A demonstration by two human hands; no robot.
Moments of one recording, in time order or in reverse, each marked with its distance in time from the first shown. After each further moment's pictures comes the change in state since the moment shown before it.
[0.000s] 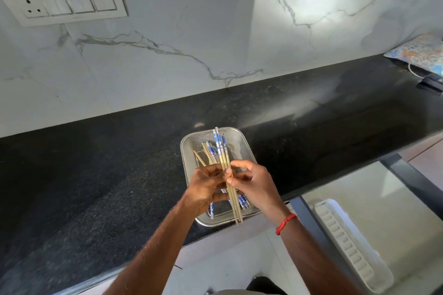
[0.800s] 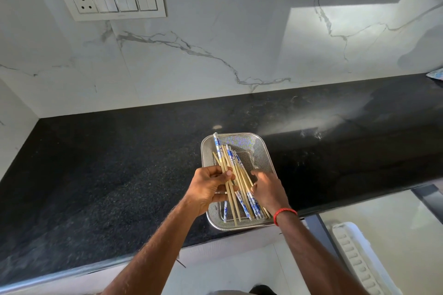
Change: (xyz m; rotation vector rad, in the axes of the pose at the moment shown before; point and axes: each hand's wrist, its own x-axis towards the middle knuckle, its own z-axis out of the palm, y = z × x) left_hand -0.002 0.004 -0.034 0.038 0.190 0.015; right_hand 0.055 0.046 0.015 -0.753 0.014 -0.029
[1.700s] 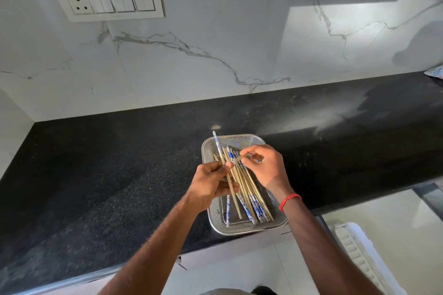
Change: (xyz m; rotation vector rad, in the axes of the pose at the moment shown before) left_hand 0.010 0.016 0.002 -0.059 -0.011 0.009; right_hand 0.028 -0.035 -0.037 0.485 0.205 -0.241
